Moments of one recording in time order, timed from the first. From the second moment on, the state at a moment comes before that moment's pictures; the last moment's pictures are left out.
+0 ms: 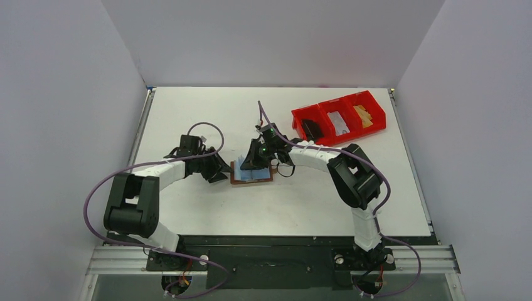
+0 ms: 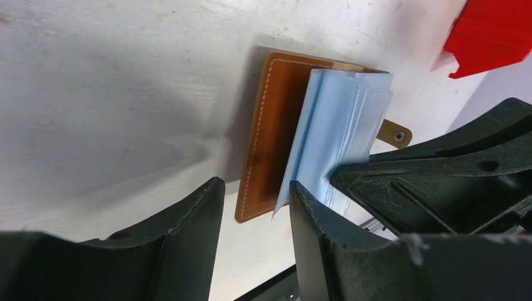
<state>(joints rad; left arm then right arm) -0.16 1.56 0.76 -0.22 0.45 -0.82 0.73 2.02 1.34 -0.10 -0.41 0.86</state>
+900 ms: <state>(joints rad) -0.16 1.61 0.73 -0.05 0.55 -0.93 0.71 2.02 1.32 -0.01 -0.45 0.91</state>
